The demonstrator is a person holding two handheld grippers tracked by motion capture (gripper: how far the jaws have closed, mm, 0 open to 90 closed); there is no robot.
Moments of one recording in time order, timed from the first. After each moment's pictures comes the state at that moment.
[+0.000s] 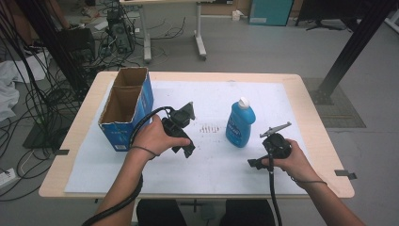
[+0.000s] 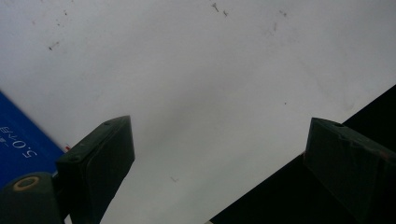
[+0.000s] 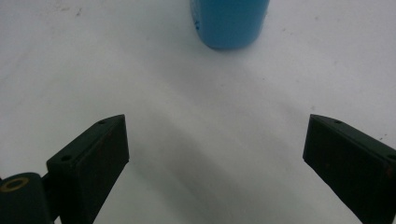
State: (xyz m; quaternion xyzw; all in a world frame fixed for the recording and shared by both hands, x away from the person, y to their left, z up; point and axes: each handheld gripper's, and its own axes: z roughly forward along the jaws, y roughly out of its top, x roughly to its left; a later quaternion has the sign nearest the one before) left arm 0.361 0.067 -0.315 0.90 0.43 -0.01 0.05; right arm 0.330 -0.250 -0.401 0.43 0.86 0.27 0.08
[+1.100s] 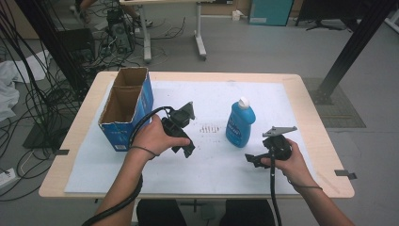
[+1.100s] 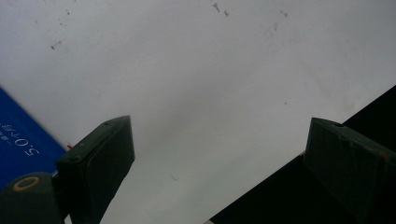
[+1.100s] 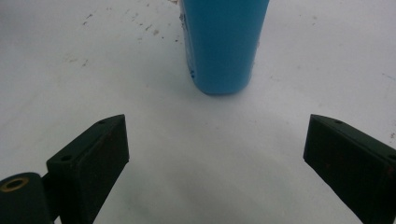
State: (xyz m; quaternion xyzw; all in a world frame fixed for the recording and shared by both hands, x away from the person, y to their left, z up) left arm 0.360 0.067 -0.314 0.90 0.44 -0.01 0.05; right arm 0.325 -0.250 -0.406 0.42 0.83 0.35 0.13
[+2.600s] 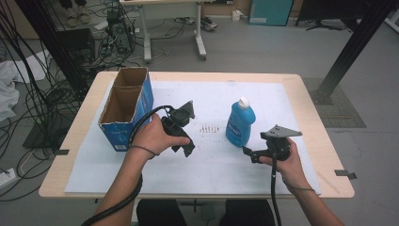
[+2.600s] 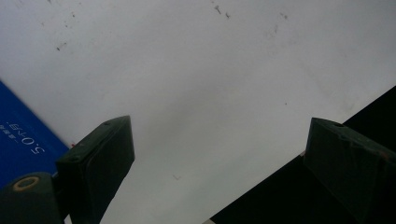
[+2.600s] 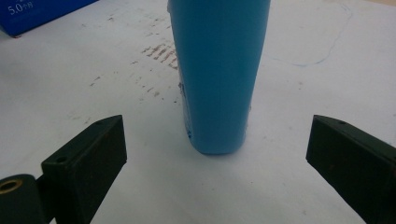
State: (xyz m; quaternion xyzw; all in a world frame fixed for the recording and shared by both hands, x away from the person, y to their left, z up) left arm 0.360 0.067 -0.310 0.90 0.44 -0.01 0.05; right arm 0.328 -0.249 -0.414 0.40 0.78 0.45 0.19
